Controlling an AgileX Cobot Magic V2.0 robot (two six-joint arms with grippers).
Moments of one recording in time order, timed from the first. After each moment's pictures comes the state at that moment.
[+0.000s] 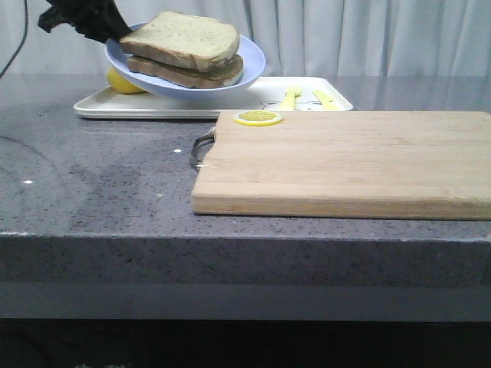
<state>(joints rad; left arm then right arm) -0.06 2.43 -2.57 -0.60 1.04 0.28 -0.05 0.28 -0.37 0.44 0.41 -0.46</state>
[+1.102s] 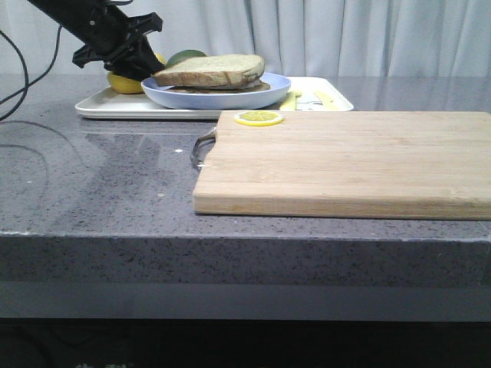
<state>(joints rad) -0.10 2.57 -2.66 -0.58 1.03 0.25 -0.05 0.28 -0.37 0.44 0.41 -0.46</state>
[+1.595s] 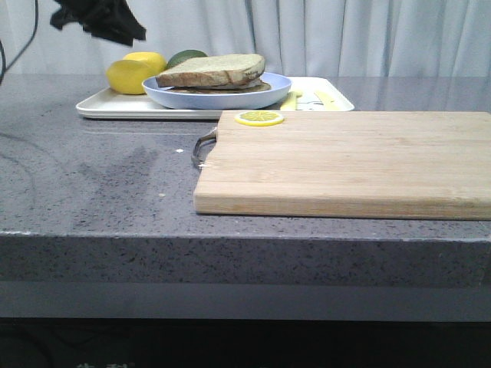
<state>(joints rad) -0.06 2.58 -2.91 -0.59 1.17 0.25 -0.05 0.28 -0.37 0.44 0.41 -0.46</state>
